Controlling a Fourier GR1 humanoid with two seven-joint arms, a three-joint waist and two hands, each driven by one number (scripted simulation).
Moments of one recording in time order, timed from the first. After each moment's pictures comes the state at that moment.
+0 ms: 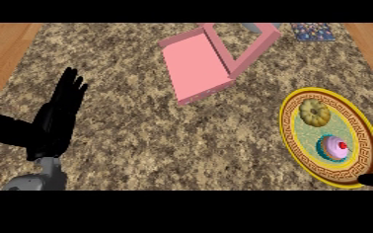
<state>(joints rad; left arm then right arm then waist) -0.07 0.16 0.05 -1.66 0.17 0.12 0.19 0.14 -0.51 -0.34 -1.74 0.10 0.36 0.49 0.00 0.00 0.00</state>
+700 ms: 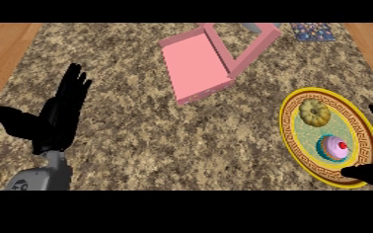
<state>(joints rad) -0.12 0.13 0.06 -1.64 0.13 0.12 0.20 0.08 -0.42 -0.33 -1.67 0.26 0.37 0.47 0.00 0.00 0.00</state>
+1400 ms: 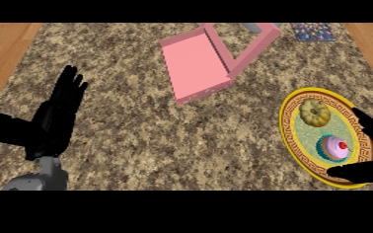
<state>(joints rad) -0.08 0.12 0.07 -1.70 0.12 0.10 0.24 0.06 -0.35 -0.31 -1.61 0.34 0.38 0.42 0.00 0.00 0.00</state>
